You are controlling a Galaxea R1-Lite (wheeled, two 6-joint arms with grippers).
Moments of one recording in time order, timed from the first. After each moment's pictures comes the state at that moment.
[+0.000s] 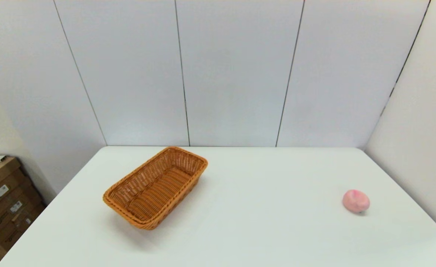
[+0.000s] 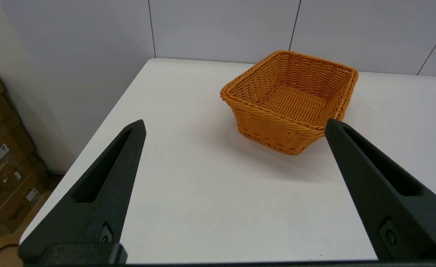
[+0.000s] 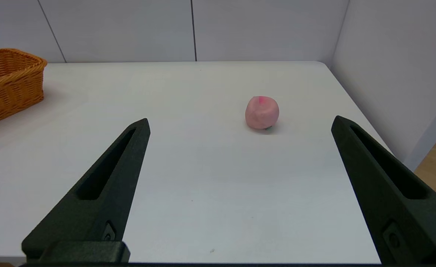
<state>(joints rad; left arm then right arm) 0.00 0.00 0.00 0.00 0.03 -0.08 0.00 0.00 0.00 0.00 -0.02 0.02</state>
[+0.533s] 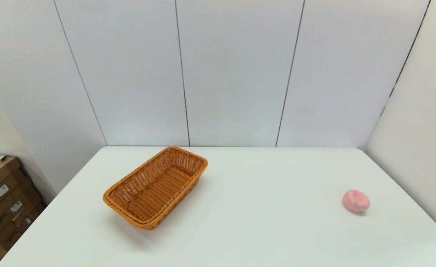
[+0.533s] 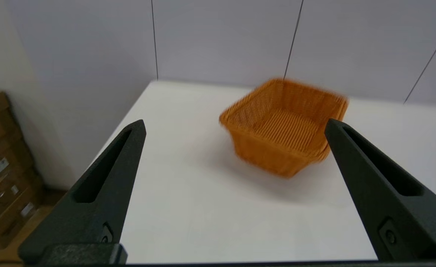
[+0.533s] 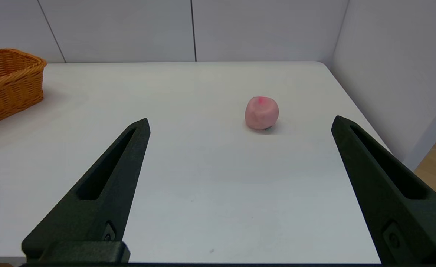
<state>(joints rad) 0.00 0.02 -0.14 0.04 0.05 -0.12 0.00 0.00 0.00 0.00 -0.02 0.01</state>
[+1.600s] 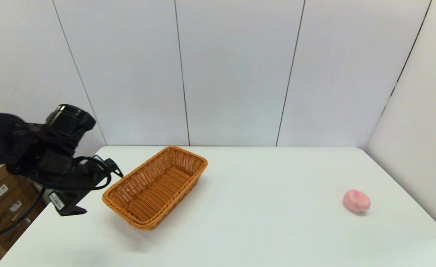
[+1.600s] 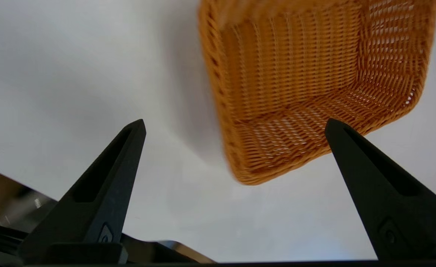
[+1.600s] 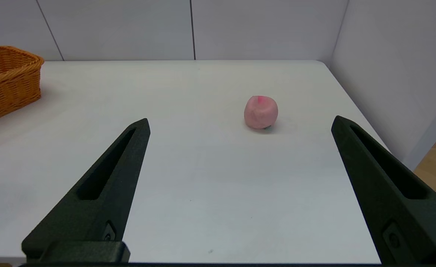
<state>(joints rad) -0.16 1.69 -1.07 0.48 0.03 -1.08 0.00 0.00 0.00 0.00 -0.02 0.01</state>
